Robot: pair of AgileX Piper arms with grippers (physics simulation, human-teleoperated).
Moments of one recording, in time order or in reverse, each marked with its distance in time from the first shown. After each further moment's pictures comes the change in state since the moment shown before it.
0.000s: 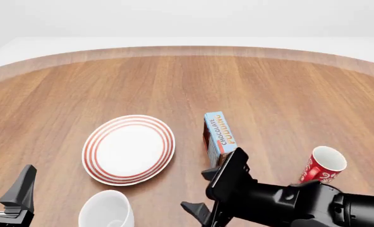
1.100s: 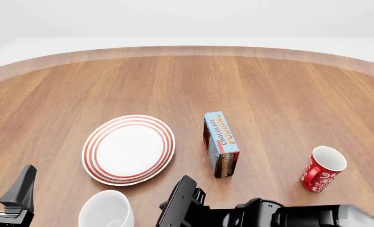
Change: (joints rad) left arm 0.000 0.000 0.000 0.000 0.000; right arm 0.246 0.221 -0.145 0.003 0.102
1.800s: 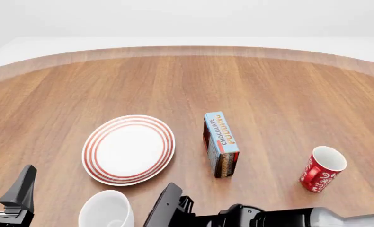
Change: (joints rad) left arm 0.000 0.000 0.000 0.000 0.000; right arm 0.046 0.085 -0.057 -0.007 0.061
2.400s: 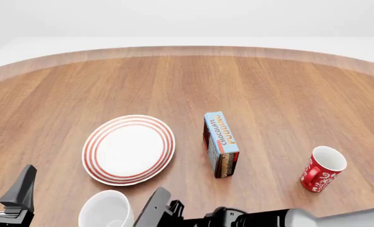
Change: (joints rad) left arm 0.000 0.000 0.000 0.000 0.000; right arm 0.020 0.080 -0.053 -0.010 0.030
